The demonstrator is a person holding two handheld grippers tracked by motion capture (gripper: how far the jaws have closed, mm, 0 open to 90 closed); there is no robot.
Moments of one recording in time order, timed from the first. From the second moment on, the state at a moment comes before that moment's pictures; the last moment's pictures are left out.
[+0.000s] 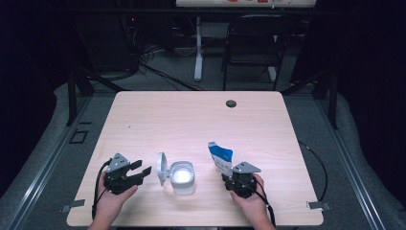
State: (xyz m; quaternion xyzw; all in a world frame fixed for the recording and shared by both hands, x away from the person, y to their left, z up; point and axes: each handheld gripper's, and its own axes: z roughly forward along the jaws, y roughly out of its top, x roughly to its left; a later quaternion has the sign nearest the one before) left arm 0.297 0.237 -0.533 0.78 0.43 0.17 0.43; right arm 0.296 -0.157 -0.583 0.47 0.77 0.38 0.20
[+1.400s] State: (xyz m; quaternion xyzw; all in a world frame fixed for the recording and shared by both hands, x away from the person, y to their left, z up) left arm 0.294 0.234 -0.527 0.79 0.41 0.17 0.42; right arm 0.279 -0.168 -0.582 0.45 0.79 0.38 0.18
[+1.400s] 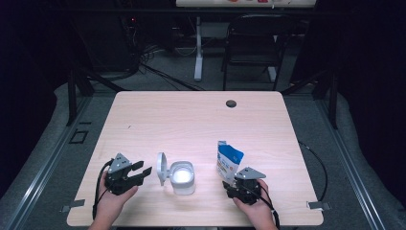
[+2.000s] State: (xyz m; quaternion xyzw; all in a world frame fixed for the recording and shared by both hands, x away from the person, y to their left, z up) left arm 0.280 0.228 -0.517 0.79 0.40 0.16 0.44; right arm 0.263 -0.195 -0.569 0.44 0.79 0.38 0.18
